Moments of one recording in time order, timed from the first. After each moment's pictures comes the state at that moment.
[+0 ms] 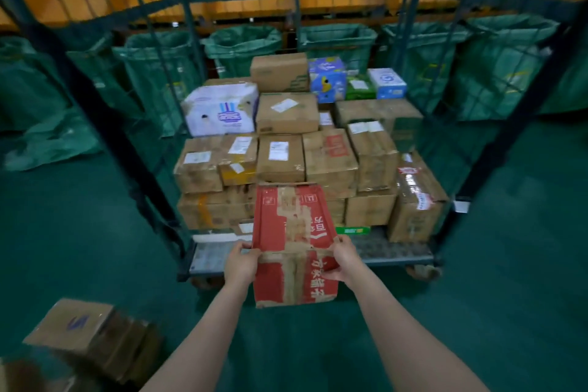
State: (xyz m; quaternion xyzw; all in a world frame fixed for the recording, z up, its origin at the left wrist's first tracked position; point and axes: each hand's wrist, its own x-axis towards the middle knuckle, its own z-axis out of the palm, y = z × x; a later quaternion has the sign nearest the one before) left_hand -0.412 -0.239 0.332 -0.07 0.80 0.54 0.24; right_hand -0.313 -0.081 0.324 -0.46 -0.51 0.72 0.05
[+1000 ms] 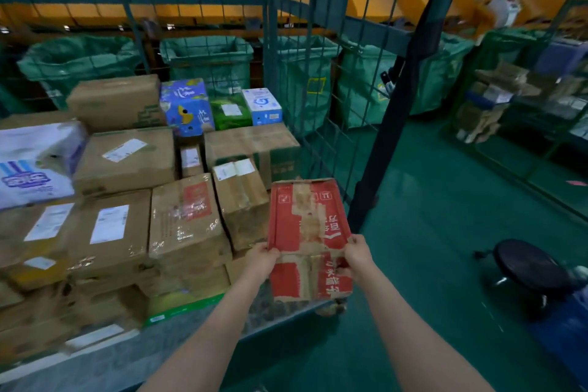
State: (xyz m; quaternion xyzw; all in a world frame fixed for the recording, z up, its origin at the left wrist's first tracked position) left_hand -0.376 0.193 0.330 0.15 0.77 0.46 0.42; right_hand -0.234 0.322 0.295 -0.59 -0.51 0.59 0.21
